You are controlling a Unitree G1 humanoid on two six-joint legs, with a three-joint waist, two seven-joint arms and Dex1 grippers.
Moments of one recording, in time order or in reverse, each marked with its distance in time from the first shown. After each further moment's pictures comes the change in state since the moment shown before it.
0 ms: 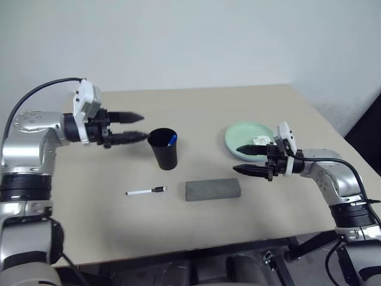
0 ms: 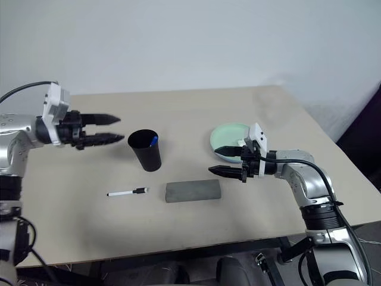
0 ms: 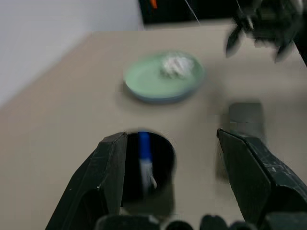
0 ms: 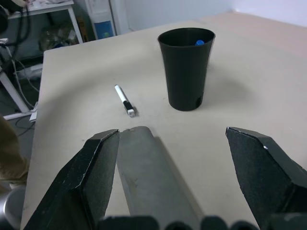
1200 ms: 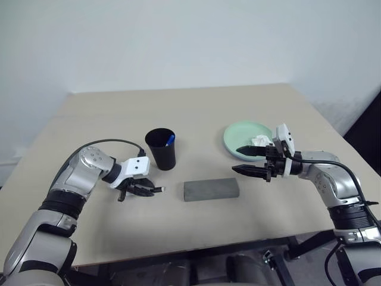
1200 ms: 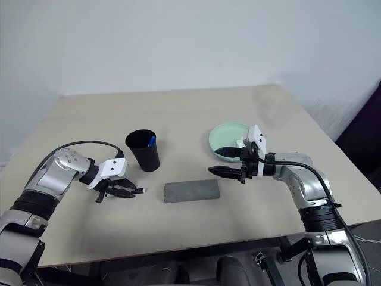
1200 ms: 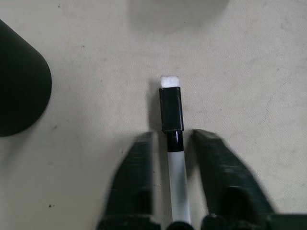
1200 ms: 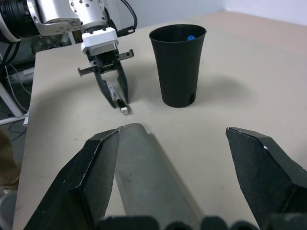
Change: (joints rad) left arm 0.055 -0.150 -0.350 0.198 0.436 -0.343 0.015; right arm 0.017 0.011 0.004 0.000 -0.002 -0.013 -0.037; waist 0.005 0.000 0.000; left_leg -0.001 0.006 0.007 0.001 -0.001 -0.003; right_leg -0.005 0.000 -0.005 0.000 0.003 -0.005
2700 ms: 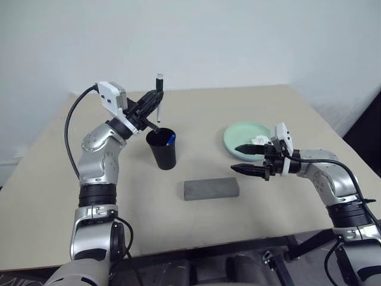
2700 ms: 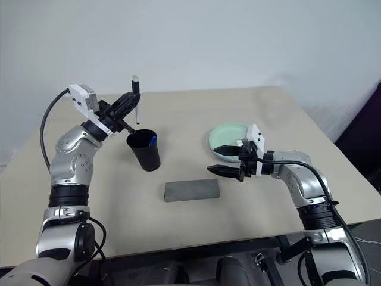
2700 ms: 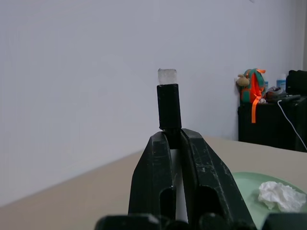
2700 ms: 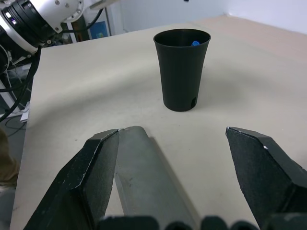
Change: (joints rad) left arm -0.068 -0.429 0.577 -0.146 -0.459 0.083 0.673; right arm -0.022 0.001 0.020 0.024 -0.002 -0.039 0.003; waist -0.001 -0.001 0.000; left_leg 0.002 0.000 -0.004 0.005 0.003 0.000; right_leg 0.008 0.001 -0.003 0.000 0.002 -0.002
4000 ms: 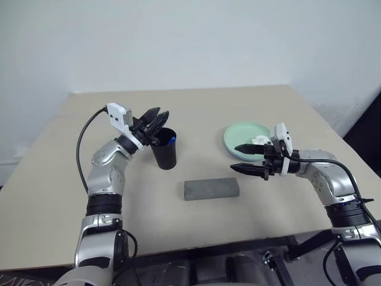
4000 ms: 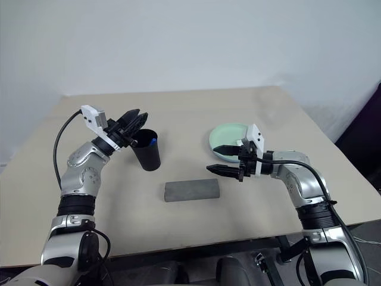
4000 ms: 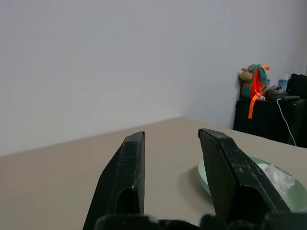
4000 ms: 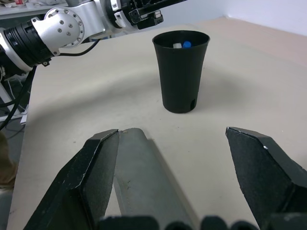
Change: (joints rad) left arm 0.069 -0.043 -0.004 0.055 -0.012 -0.023 -0.007; right arm 0.000 0.010 0.000 0.019 0.000 -0.016 0.000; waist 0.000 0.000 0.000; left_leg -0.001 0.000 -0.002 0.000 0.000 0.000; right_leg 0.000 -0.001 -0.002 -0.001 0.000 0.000
